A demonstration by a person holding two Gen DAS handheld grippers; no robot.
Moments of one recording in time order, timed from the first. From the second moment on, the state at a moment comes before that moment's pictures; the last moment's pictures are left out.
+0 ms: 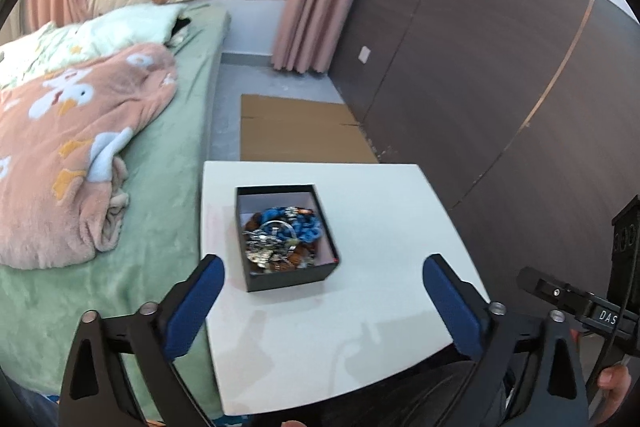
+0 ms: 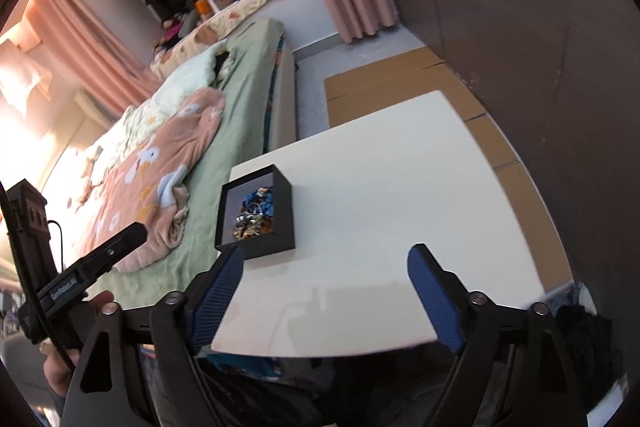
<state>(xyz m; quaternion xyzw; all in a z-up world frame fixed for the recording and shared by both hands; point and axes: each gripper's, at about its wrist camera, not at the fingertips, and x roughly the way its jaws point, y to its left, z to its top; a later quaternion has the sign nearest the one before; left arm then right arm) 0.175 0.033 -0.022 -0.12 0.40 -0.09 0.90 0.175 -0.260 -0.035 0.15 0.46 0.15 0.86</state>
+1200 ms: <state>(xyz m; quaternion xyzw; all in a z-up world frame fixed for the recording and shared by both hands) 0.060 -0.025 0.025 -0.07 0.33 -0.12 0.93 0.049 -0.320 -0.015 0.15 0.41 0.12 0.89</state>
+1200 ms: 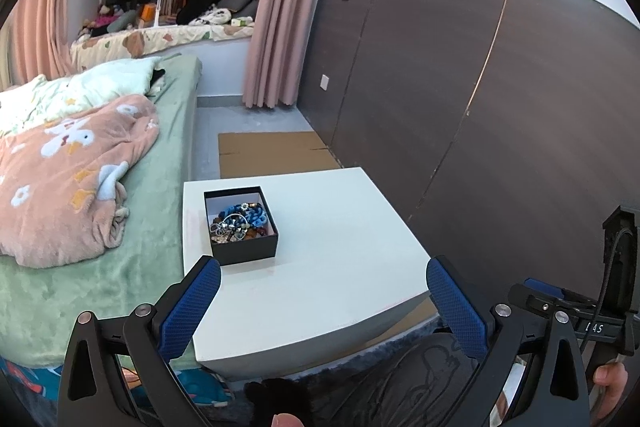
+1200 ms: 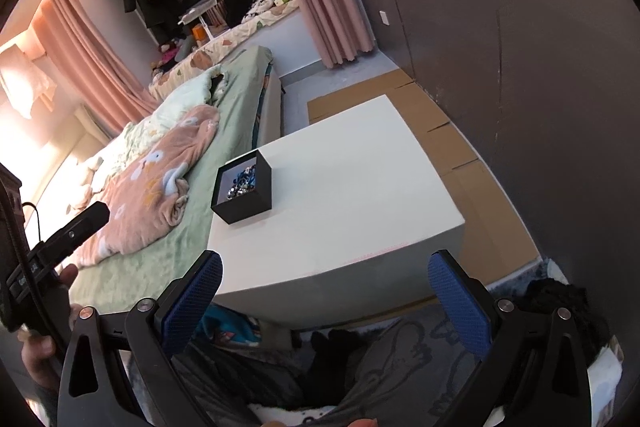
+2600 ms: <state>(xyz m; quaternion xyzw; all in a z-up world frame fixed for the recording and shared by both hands) 0.042 -0.021 0.033 -0.06 0.33 -0.12 0.93 0.019 -0.324 -0.006 0.13 0.39 0.10 0.91</state>
